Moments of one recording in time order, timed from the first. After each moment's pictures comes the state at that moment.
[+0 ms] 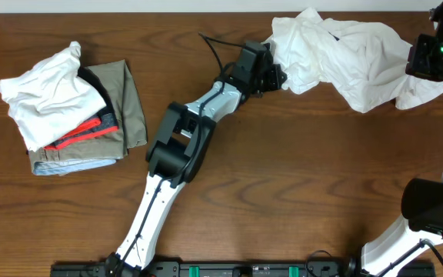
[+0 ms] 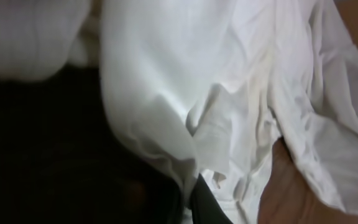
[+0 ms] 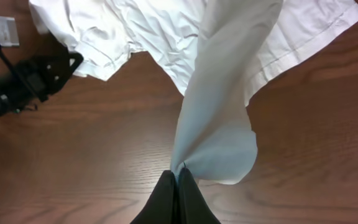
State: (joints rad) left arm -0.51 2.56 1.88 0.00 0.47 -0.65; right arm -0.26 1.91 2.26 -1.57 -0.14 0.00
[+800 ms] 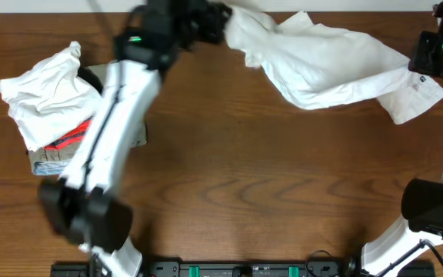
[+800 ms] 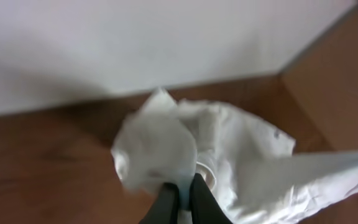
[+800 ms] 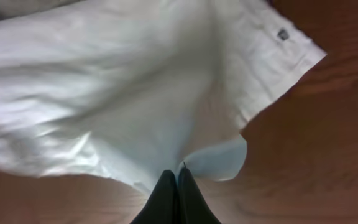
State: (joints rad) left arm -0.26 1.80 1.85 -0.53 0.44 -0.27; right arm -0.27 1.90 2.26 -1.51 -0.12 -0.01
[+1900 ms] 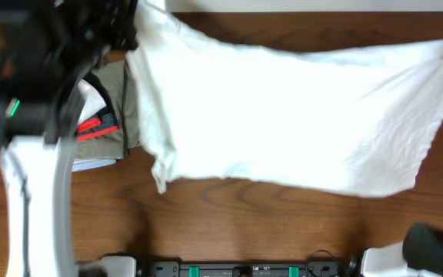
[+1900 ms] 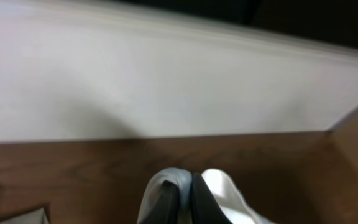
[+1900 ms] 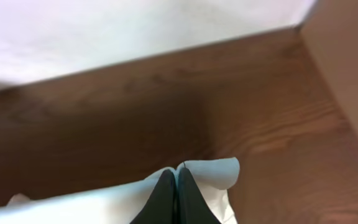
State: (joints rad) left arm -0.05 1.51 1.86 -0.71 0.31 -0.22; right arm -0.33 1.69 2.28 -1.34 -0.11 0.01
